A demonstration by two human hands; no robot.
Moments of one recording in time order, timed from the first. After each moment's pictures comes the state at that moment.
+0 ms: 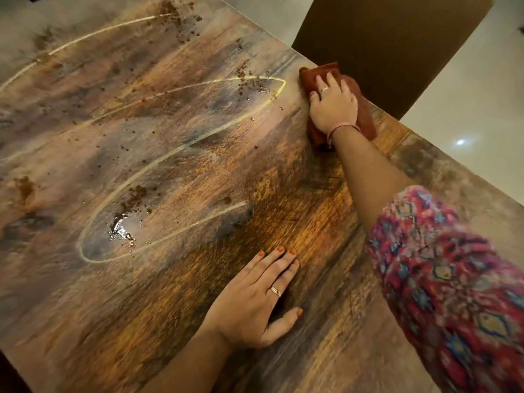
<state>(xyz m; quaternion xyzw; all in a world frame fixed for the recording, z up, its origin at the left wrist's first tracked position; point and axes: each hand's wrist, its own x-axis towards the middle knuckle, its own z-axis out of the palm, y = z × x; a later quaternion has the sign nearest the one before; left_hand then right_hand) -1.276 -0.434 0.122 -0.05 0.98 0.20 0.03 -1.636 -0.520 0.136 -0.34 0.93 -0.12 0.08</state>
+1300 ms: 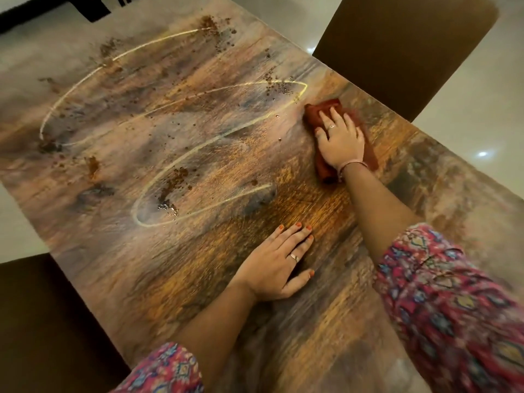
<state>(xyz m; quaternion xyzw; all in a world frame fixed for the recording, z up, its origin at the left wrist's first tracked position) -1.273 -0.434 0.124 -0.04 0.98 0.18 0.04 -1.560 -0.469 0.134 -0.38 0.91 -0.12 0.09</state>
